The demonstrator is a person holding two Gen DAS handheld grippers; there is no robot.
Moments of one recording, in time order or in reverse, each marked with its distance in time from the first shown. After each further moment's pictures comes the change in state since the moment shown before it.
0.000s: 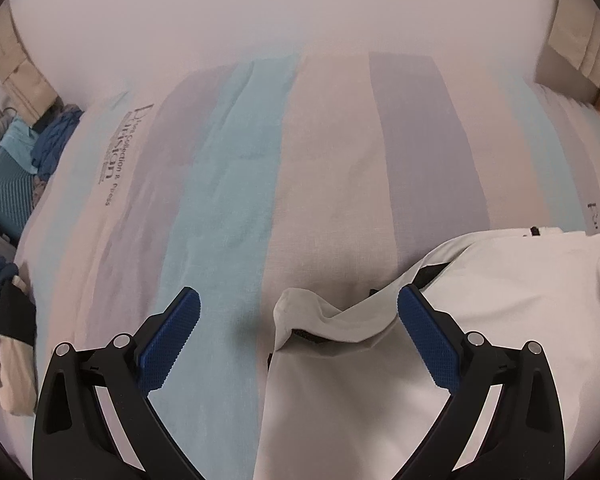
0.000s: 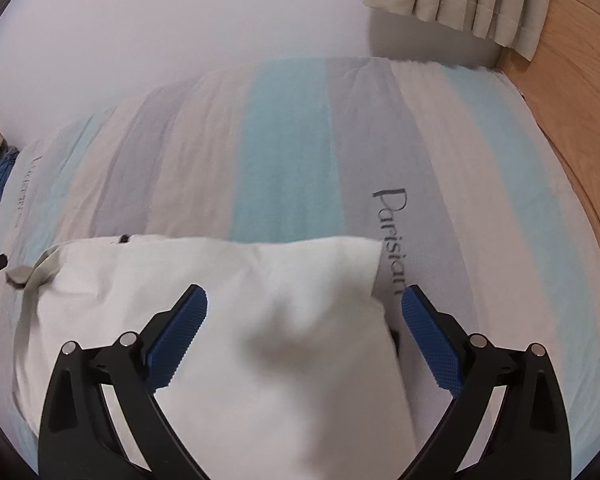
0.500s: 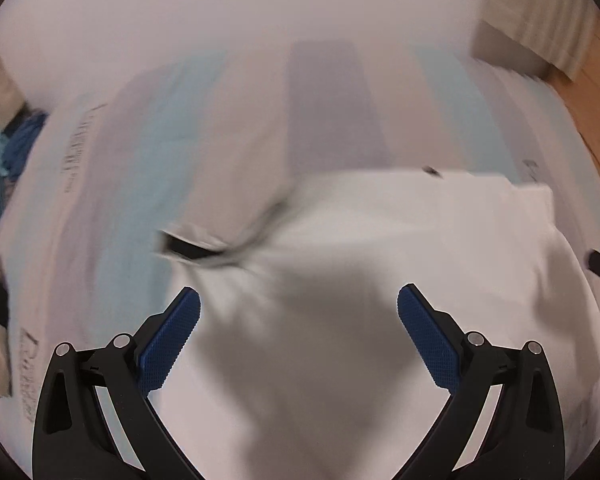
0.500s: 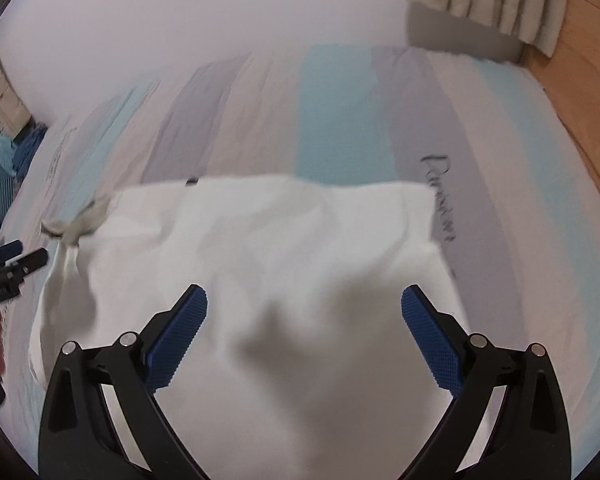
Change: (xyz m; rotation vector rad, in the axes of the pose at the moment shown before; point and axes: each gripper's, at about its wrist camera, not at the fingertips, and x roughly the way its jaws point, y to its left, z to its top) left arm -0.042 -0.090 -0.062 0.083 0.017 -0.146; right arm -0.025 0.061 -0.060 -0.052 0.035 0.071
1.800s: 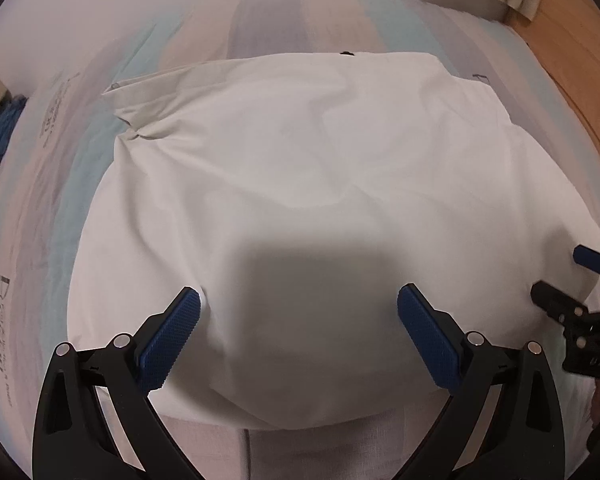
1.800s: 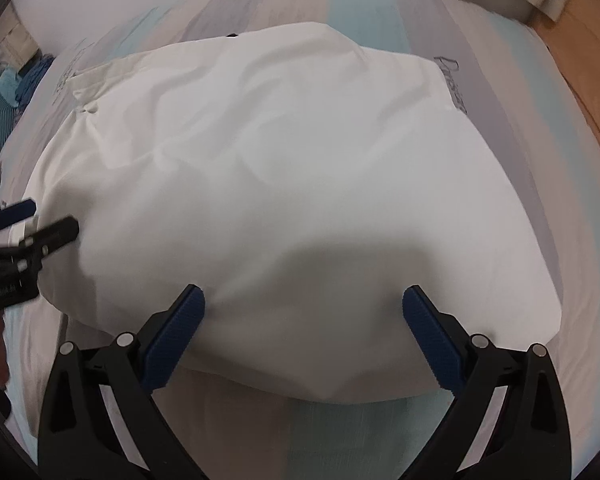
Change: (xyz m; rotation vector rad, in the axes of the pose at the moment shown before) left arm -0.013 -0.063 -0.134 0.062 0.069 -0.037; right arm -0.015 0.024 -0.142 -0.048 0.165 -0.032
